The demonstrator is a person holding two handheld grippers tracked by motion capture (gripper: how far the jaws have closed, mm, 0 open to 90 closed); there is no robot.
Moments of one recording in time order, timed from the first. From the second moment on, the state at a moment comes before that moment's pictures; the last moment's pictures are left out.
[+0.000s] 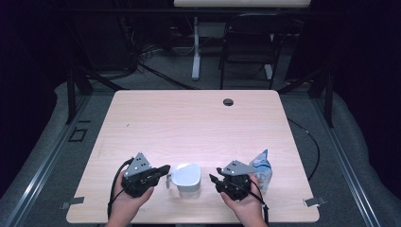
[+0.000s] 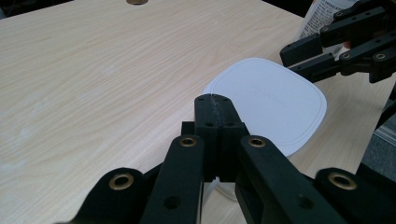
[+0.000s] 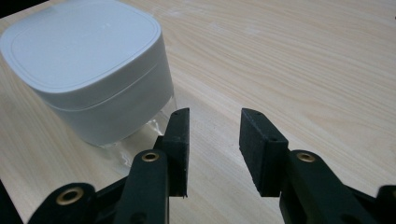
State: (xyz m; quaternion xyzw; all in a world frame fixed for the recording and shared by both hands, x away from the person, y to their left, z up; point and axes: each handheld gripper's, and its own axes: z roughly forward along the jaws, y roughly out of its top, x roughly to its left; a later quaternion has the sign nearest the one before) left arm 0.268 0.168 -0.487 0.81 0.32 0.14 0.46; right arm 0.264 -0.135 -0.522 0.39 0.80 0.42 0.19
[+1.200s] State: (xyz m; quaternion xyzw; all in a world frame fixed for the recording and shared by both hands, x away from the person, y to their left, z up) left arm 0.268 0.151 -0.486 0.84 0.30 0.16 0.43; right arm 0.265 -0.140 -0.524 0.38 0.80 0.43 0.18
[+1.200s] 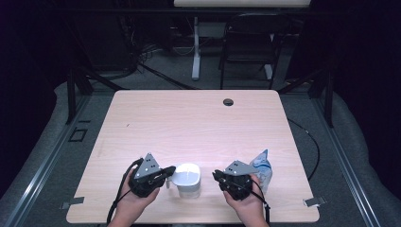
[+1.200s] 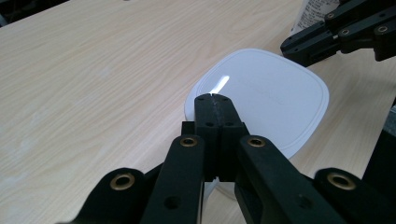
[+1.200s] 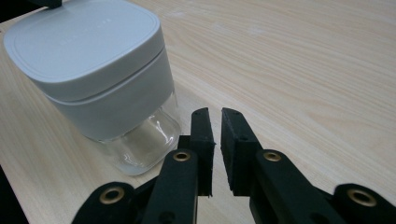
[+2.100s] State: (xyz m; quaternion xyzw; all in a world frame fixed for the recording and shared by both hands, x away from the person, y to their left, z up) left arm 0.268 0.153 -0.487 0.83 0.31 0.16 0.44; right arm 0.261 -0.125 -0.511 0.34 0.81 0.44 0.16
